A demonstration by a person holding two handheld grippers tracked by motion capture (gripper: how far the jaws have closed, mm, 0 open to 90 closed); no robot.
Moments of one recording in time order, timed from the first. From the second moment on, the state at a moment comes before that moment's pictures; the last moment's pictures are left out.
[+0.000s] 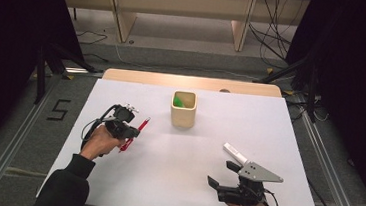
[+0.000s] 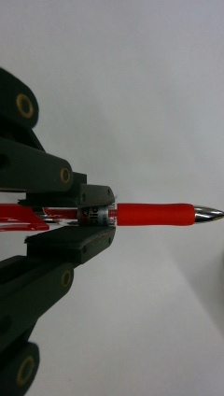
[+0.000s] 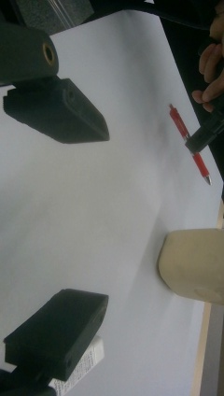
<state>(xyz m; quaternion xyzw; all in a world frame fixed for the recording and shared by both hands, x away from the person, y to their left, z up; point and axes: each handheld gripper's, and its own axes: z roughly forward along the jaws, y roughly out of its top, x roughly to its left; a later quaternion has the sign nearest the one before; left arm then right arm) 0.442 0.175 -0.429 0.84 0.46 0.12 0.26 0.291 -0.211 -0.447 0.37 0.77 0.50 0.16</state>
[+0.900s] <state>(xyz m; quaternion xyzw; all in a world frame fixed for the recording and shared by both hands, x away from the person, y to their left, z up) 0.426 0.180 -0.401 0.70 0.46 0.19 0.51 0.291 -0.211 -0.447 0.36 0.77 0.50 0.16</state>
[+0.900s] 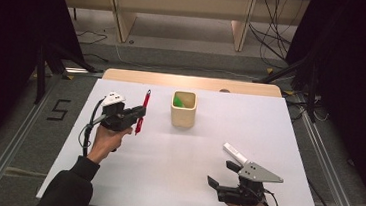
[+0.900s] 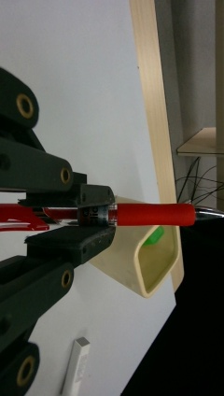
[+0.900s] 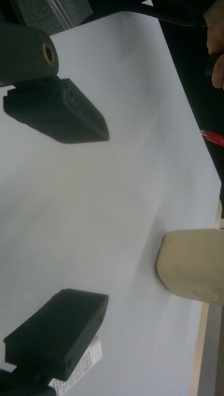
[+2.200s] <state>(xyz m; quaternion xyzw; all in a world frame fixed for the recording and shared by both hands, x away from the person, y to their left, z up) 0.475 0.084 -0.354 0.71 0.40 0.21 0.53 0.290 -0.210 -0.447 0.36 0.77 0.51 0.16</state>
